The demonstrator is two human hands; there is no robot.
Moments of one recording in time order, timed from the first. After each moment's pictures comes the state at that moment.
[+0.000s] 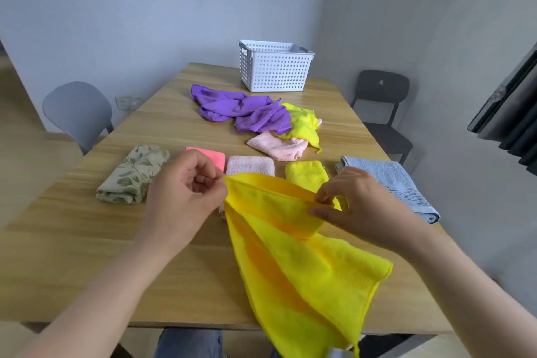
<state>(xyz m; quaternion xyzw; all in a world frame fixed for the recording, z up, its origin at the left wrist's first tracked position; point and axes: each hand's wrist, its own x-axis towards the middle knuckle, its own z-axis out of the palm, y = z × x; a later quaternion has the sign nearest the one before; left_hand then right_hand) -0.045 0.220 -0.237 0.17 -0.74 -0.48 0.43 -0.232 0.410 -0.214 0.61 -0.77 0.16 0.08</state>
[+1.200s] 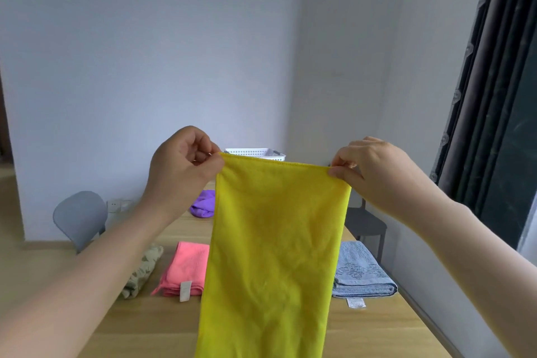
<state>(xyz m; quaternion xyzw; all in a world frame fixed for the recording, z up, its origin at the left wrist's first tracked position) -0.029 0.246 -0.067 0.04 -0.73 -0.40 0.54 -0.184 0.474 -0.030 0.51 -0.78 0.14 0.35</state>
